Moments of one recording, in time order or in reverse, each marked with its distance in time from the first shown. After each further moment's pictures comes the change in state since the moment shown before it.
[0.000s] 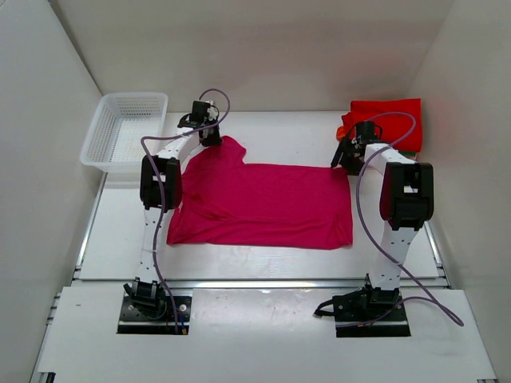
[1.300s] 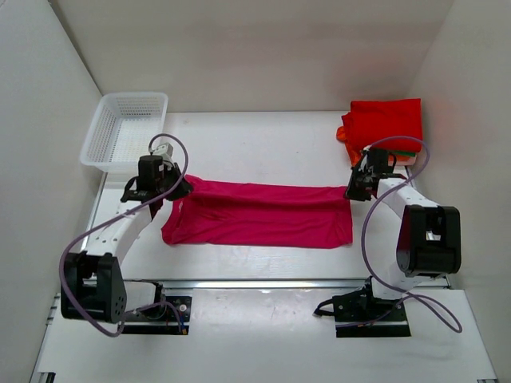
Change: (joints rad) left arm 0.104 -1.275 -1.403 0.263 0.115 -0.105; right arm -0.014 -0.456 -0.485 0.053 -0.089 -0.141
